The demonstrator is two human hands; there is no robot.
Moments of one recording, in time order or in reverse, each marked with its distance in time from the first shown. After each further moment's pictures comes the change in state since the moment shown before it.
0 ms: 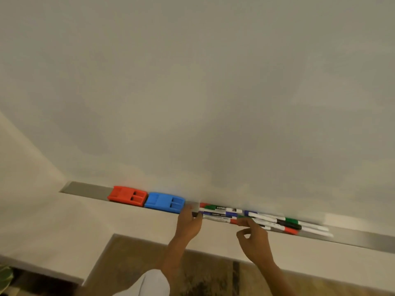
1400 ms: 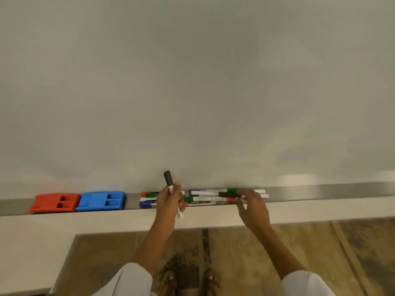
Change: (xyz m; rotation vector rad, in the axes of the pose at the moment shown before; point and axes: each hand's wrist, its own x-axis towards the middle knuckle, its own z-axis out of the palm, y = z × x) left_hand -0.019 0.077 0.111 -0.628 -0.076 -0.068; right_hand 0.039 0.126 -0.126 -0.293 0.244 -0.099
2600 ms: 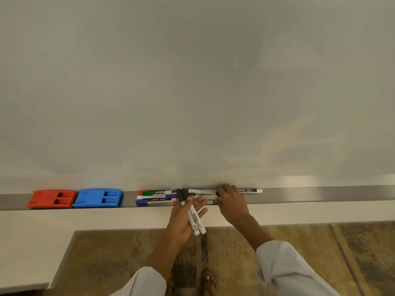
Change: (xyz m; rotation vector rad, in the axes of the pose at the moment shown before) left_hand -0.015 -0.045 0.030 -0.415 -0.145 -0.332; right_hand 0.027 -0.027 0.029 -0.341 -0.300 -0.206
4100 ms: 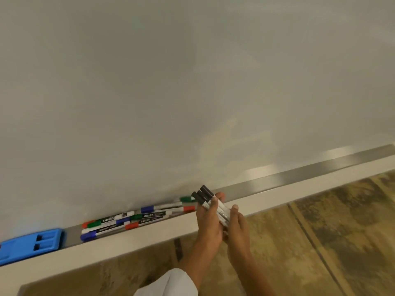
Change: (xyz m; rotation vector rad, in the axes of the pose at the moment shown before) left_hand -0.004 -0.118 0.159 0.113 -0.094 -0.028; right_hand -0.113 0.044 -0.036 1.487 0.524 0.860
